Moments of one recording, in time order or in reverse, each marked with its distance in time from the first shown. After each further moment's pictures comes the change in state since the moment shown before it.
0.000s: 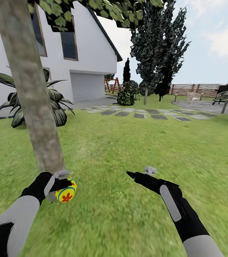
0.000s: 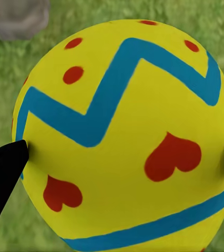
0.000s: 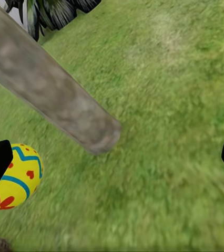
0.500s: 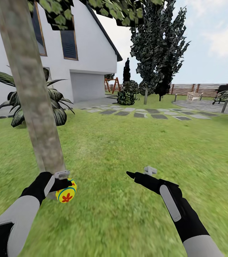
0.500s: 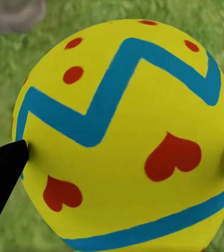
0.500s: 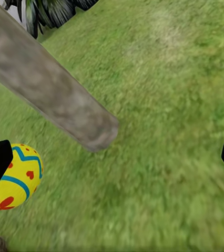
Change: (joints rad) left arm 0.000 0.000 0.001 -0.003 -0.004 0.012 -0.006; right arm 0.000 0.000 0.001 0.000 0.000 0.002 -0.001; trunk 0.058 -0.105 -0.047
